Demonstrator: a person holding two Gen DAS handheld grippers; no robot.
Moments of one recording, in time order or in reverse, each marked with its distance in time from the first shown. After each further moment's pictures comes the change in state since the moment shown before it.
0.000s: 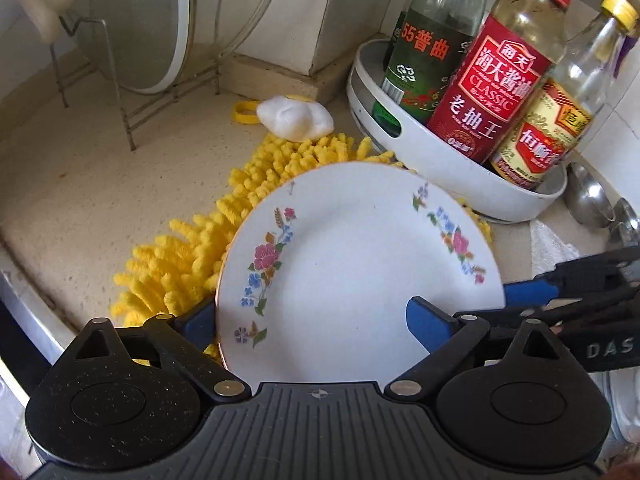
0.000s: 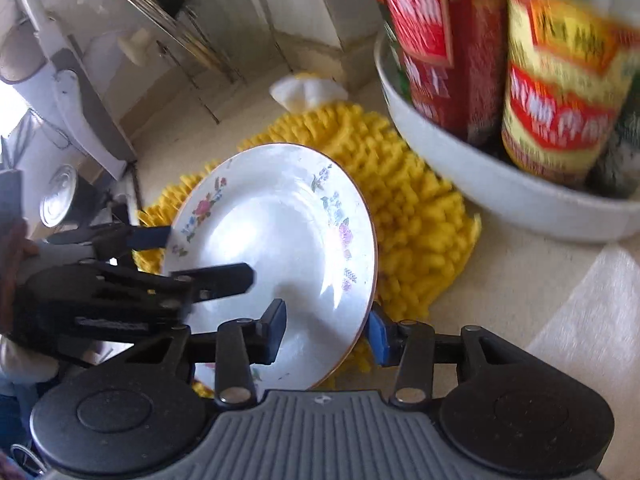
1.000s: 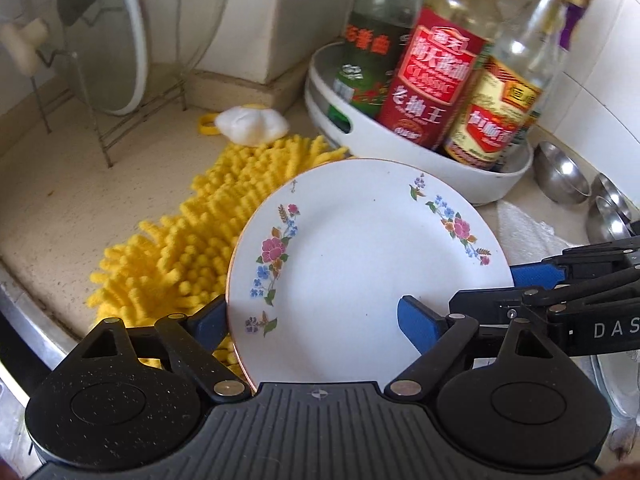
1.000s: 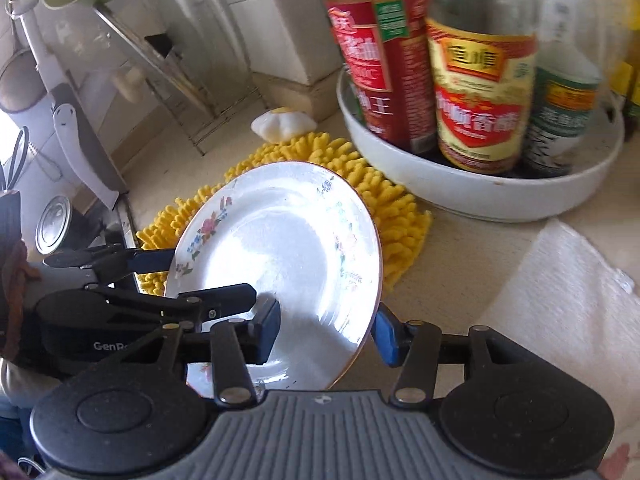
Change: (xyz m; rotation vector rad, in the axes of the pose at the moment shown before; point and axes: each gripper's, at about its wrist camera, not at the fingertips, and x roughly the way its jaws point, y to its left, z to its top) left arm -0.017 -0.031 -0.008 0.087 -0.031 -0.011; right arm -0.052 0.009 -0.025 0.044 -0.132 -0.083
